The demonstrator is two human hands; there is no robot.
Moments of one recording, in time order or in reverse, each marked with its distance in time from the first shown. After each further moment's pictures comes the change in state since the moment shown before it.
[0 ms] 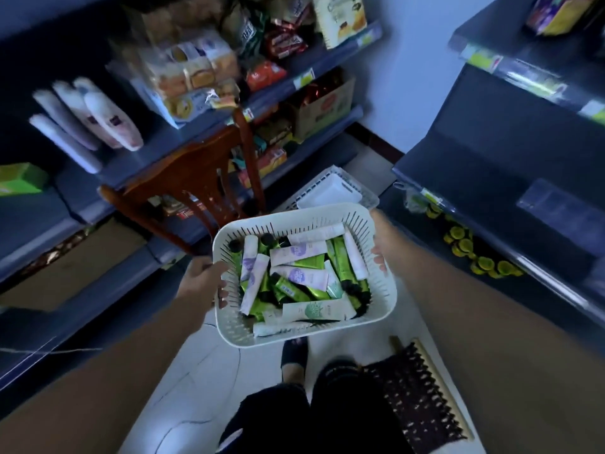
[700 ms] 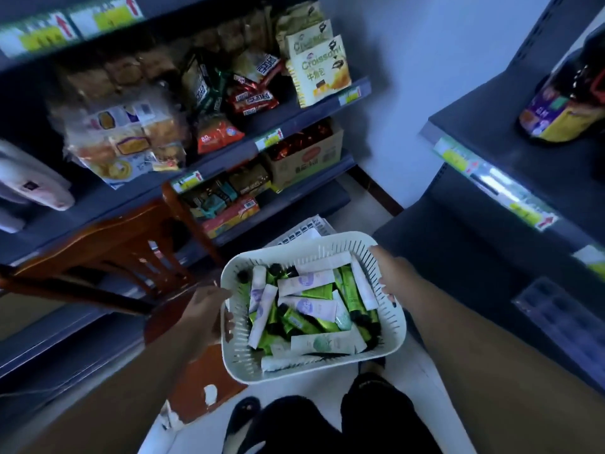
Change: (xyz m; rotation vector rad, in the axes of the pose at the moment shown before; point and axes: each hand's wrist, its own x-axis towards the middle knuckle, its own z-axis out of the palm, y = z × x) left_hand 0.081 0.124 0.234 -0.141 -0.042 -0.203; right_hand 0.205 -0.149 -0.161 -0.145 -0.112 -0.075
